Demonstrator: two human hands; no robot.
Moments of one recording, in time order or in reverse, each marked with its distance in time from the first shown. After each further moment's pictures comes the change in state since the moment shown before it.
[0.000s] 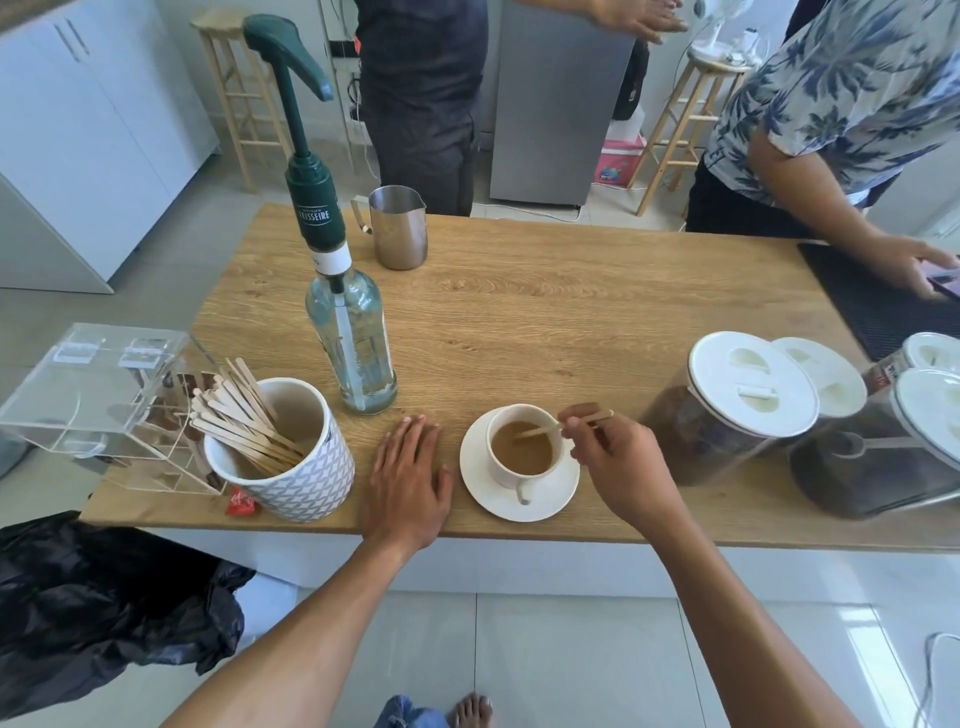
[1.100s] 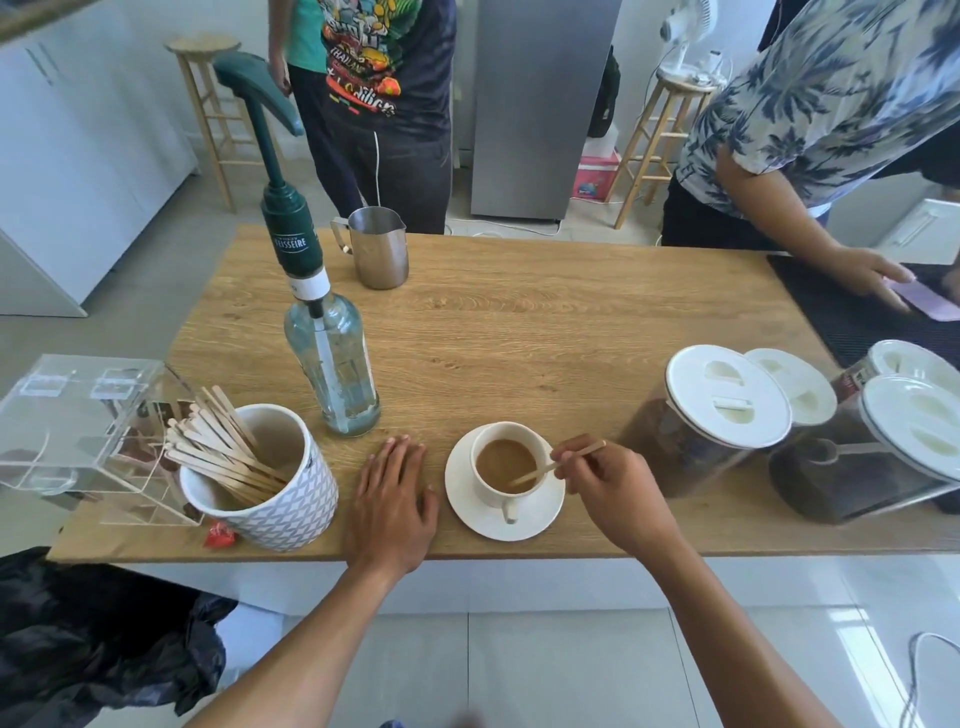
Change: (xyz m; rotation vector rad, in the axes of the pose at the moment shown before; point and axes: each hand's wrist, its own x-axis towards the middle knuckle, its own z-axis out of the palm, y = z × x) left_hand -0.001 0.001 0.000 0.014 -0.007 -0.004; right_hand -0.011 0.006 -0.007 0.037 -0.026 0.070
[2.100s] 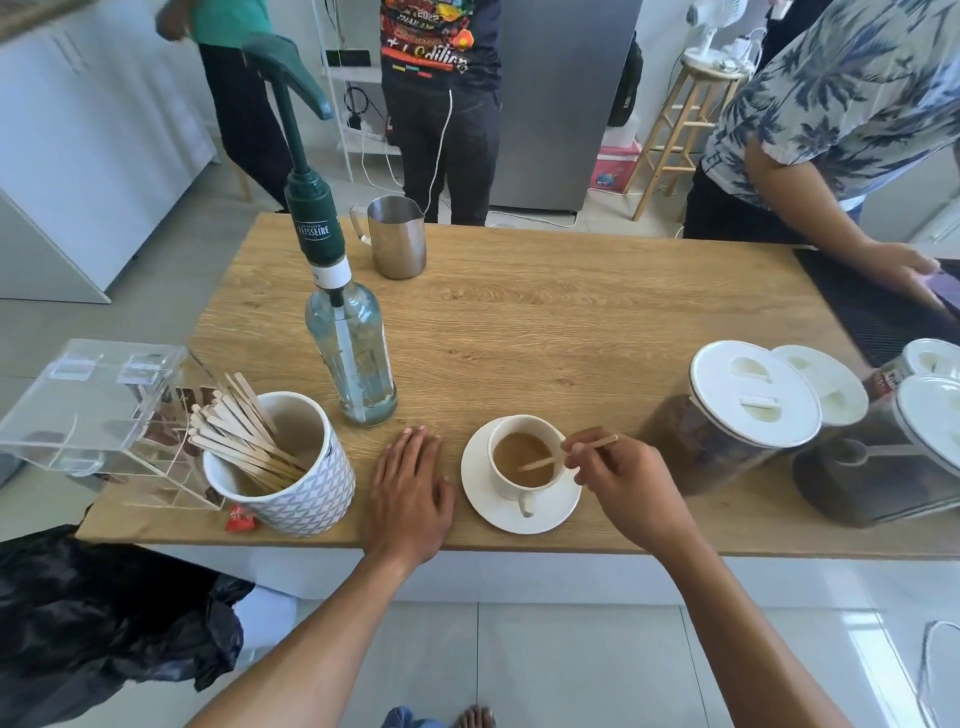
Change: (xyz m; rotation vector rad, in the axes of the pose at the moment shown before) left_hand 0.002 -0.001 0.003 -0.021 0.030 0.004; right_hand 0.004 -0.001 0.004 0.000 -0.016 -0.046
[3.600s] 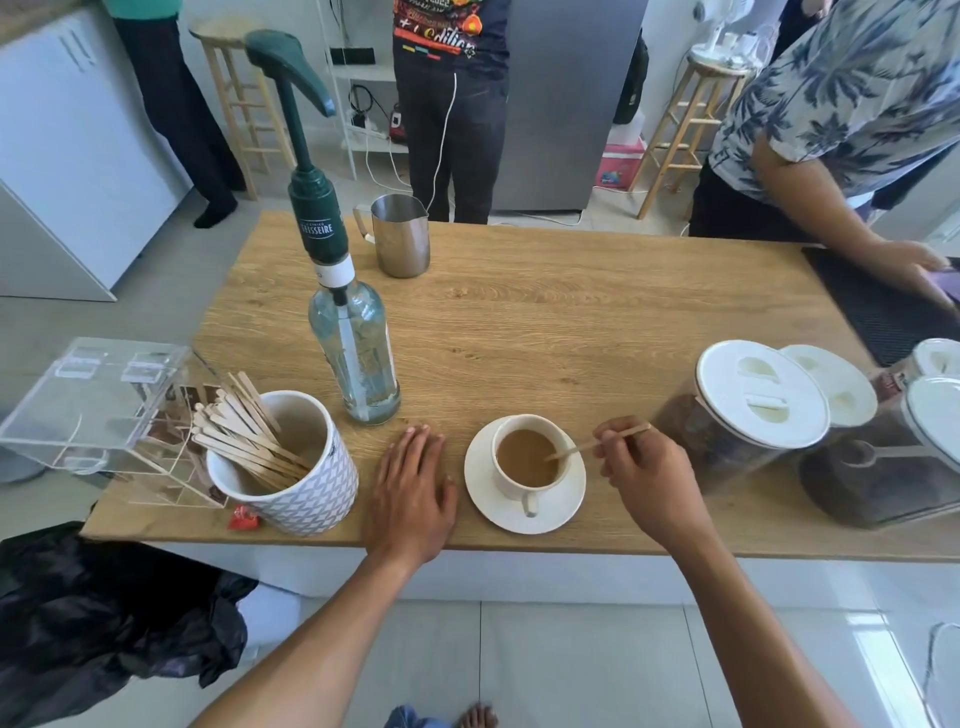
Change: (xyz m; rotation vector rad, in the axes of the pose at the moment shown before) left_hand 0.001 -0.002 -0.001 0.000 0.003 -0.002; right_hand 0.006 0.005 -0.006 0.000 0.148 0.078
